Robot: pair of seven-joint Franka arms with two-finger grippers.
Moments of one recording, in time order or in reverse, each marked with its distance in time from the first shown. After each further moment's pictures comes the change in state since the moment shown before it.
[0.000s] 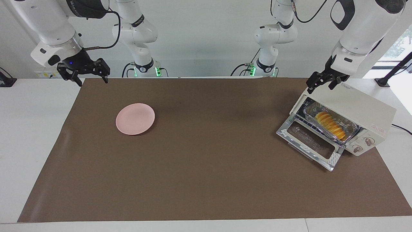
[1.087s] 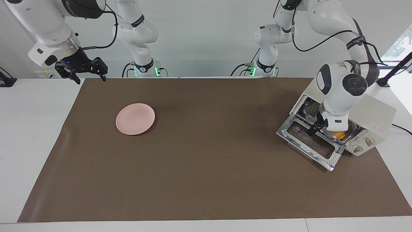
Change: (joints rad) left arm 0.025 0.166 0.011 -0.278 0.177 0.382 -0.386; right arm -0.031 -0.002 0.015 -0.001 0.000 -0.019 0.000
